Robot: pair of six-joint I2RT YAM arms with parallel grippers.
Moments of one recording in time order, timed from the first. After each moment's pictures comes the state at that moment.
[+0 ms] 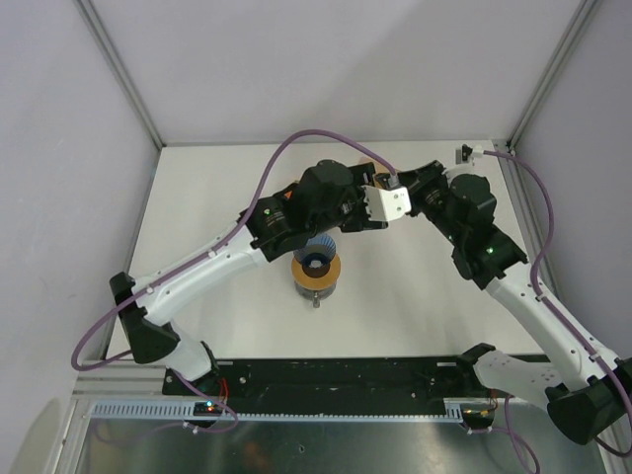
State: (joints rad) left arm -1.02 1.53 1.68 -0.53 -0.16 0.72; right arm 0.51 1.04 1.08 -0.10 0.02 1.18
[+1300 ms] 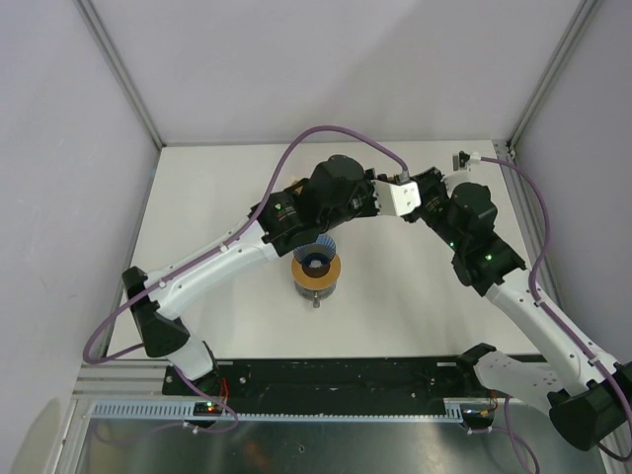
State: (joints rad) left arm -1.03 1.61 1.76 -0.54 -0.21 0.75; right arm 0.51 1.01 0.99 -0.02 -0.05 1.20
